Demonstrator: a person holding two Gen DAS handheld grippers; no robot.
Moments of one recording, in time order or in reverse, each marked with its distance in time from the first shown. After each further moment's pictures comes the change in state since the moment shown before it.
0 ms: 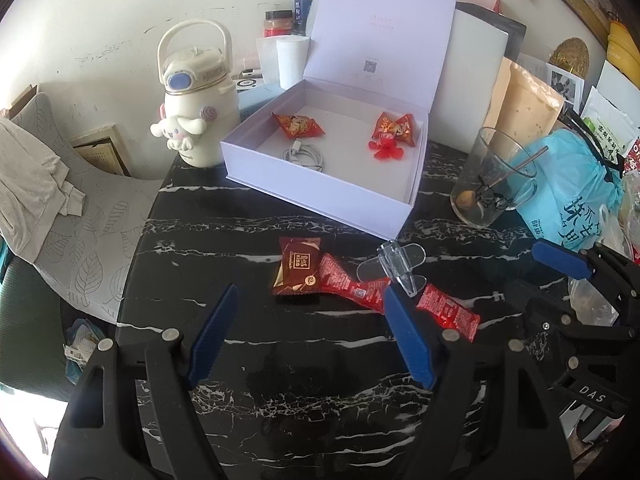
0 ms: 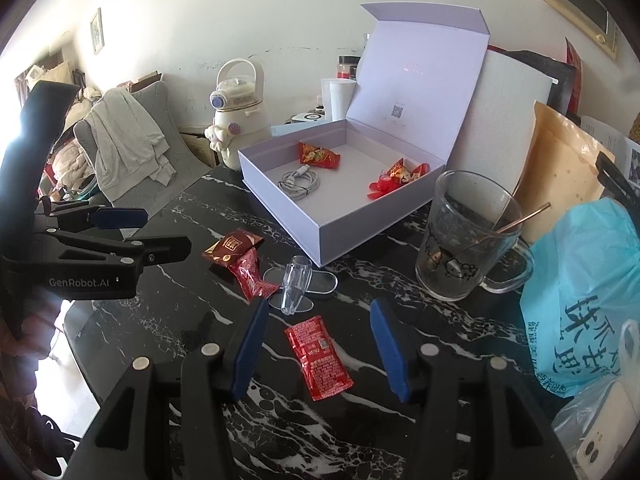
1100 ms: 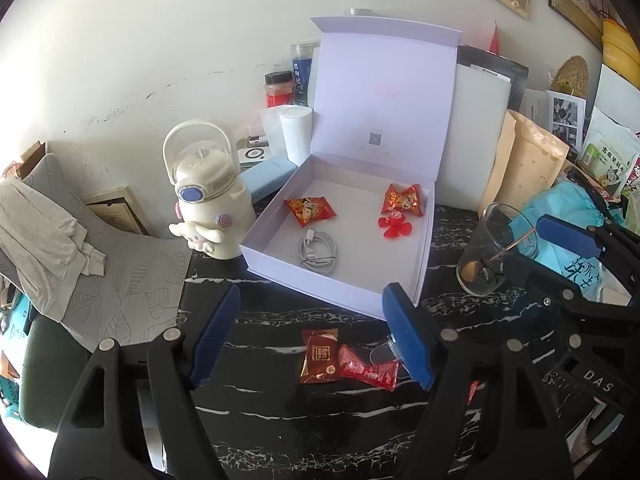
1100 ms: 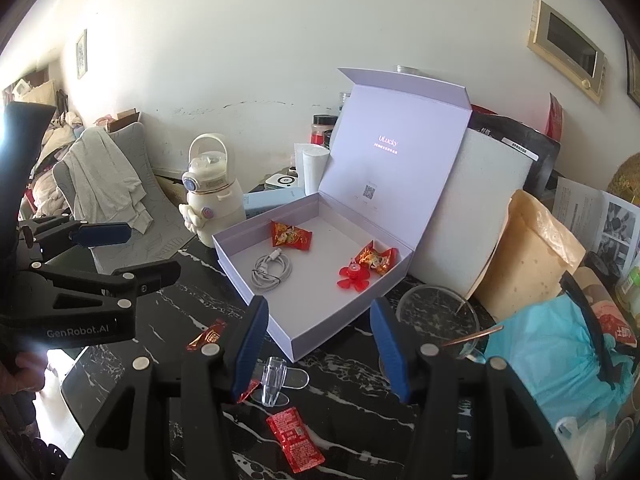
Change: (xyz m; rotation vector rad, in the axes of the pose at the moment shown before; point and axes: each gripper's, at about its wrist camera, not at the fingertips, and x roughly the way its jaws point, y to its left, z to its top) left arm -0.035 -0.005 0.080 0.078 -0.111 0.058; right arm -0.027 -0.008 0.087 0.010 -0.120 -0.096
